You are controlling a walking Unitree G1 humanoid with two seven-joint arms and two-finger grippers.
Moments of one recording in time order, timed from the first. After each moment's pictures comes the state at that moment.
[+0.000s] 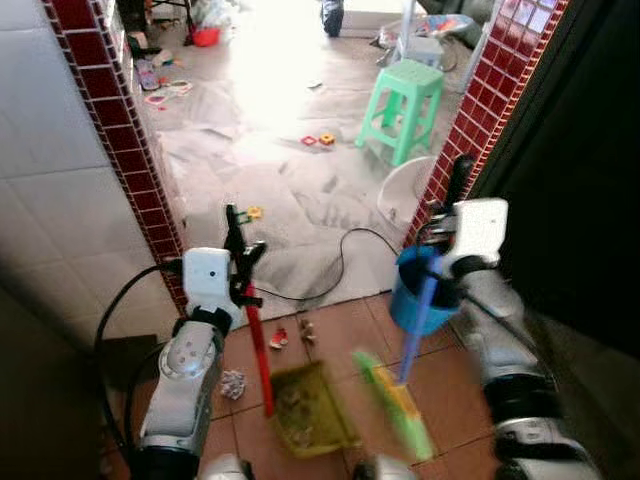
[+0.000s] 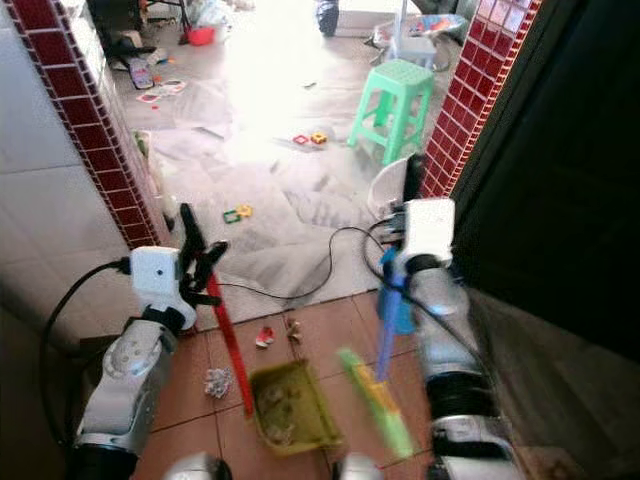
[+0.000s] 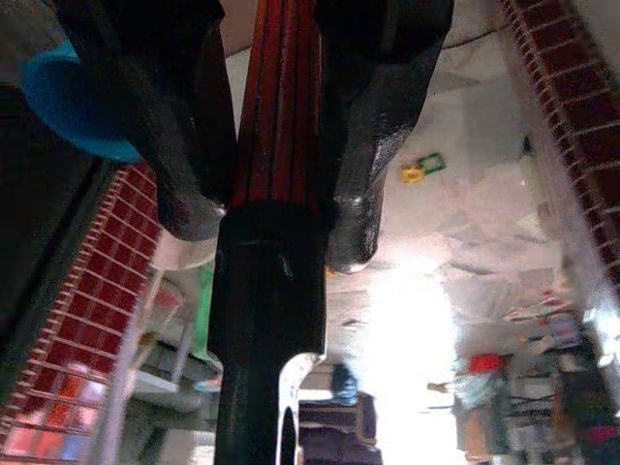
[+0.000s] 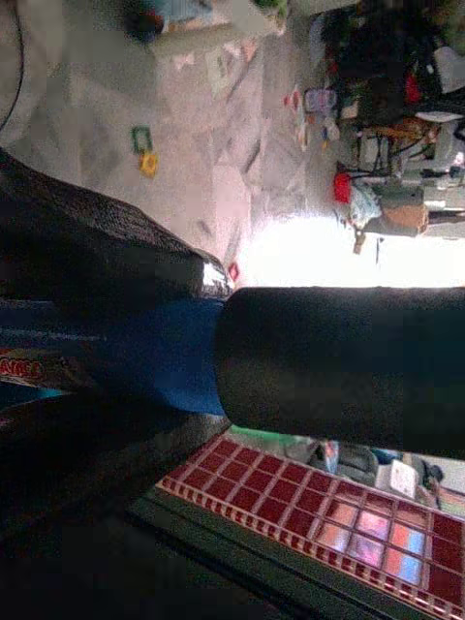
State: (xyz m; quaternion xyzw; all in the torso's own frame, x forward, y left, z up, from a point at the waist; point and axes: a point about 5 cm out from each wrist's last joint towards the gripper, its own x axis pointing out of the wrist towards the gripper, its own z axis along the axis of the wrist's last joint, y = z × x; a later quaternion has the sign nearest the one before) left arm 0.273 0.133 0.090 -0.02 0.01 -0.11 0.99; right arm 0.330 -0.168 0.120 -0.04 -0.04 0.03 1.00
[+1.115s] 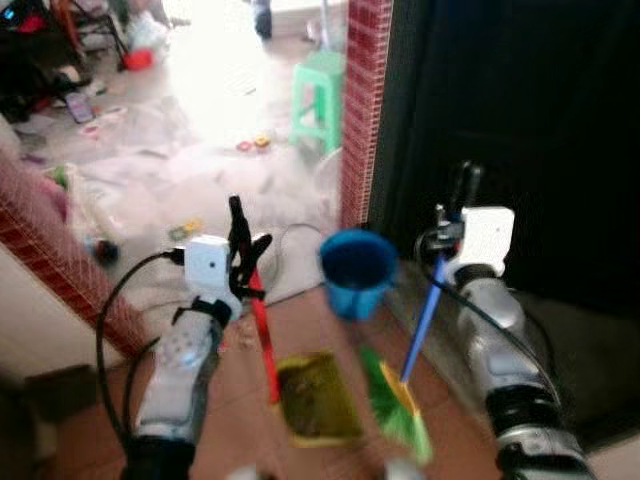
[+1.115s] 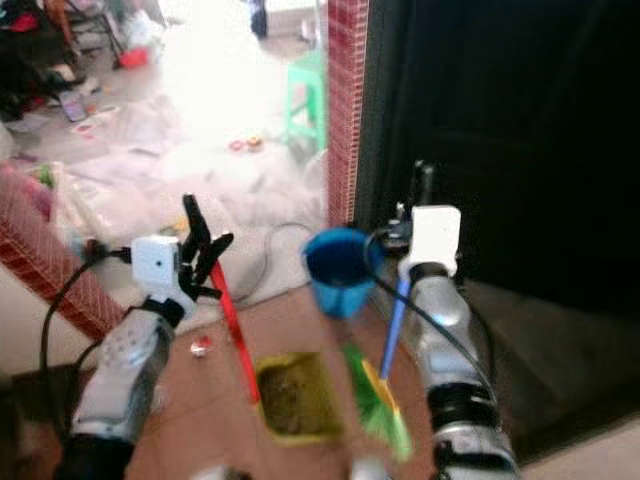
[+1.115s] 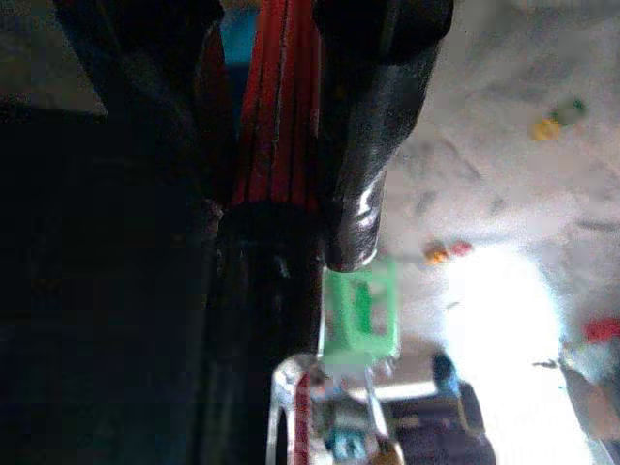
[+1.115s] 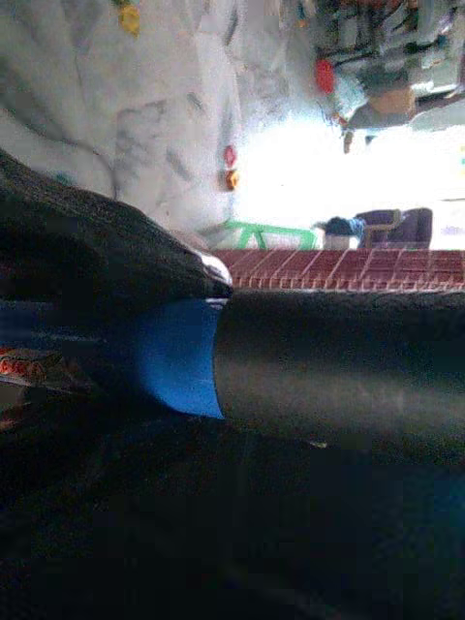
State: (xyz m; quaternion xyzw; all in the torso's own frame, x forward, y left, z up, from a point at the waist) left arm 0.281 0.133 0.095 -0.02 0.00 -0.13 0.99; right arm 0.323 -0.182 0.116 -0.06 -0.05 -0.01 1.00
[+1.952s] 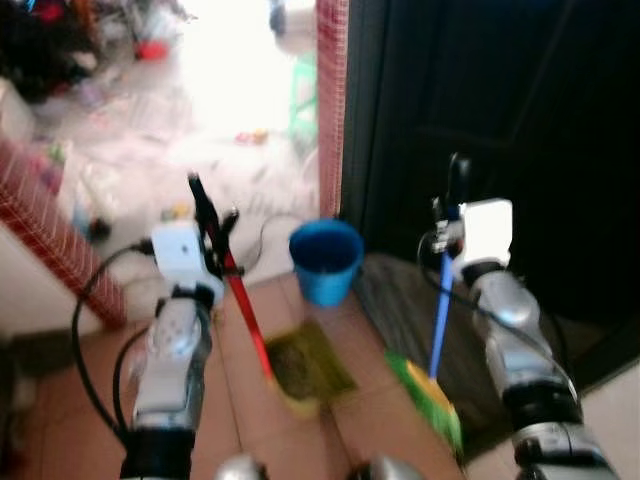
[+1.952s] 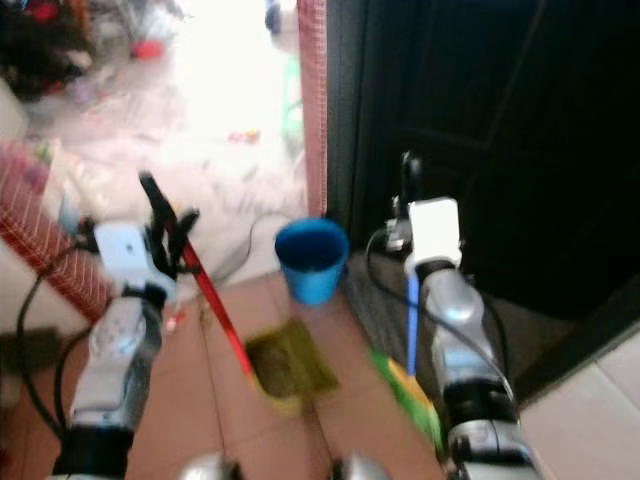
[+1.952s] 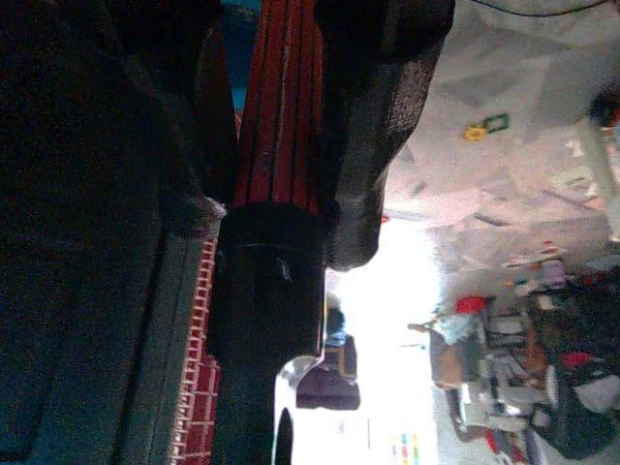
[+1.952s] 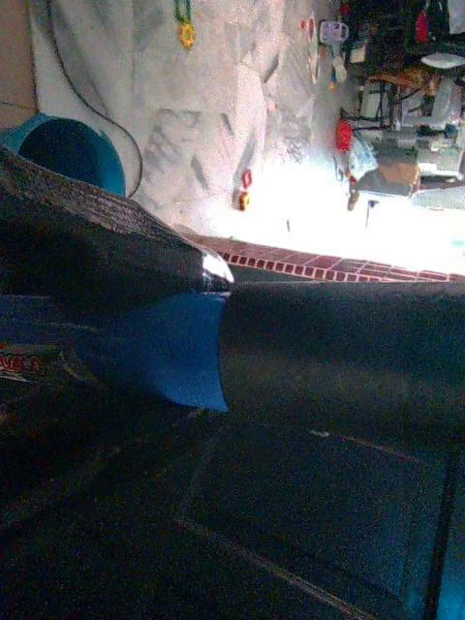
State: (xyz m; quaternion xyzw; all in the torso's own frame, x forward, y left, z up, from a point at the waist) left arm 0.290 0.158 0.121 -0.04 -0.06 -0.01 1.00; right arm 0.324 -0.186 0.126 -0.11 -0.06 0.05 0.99
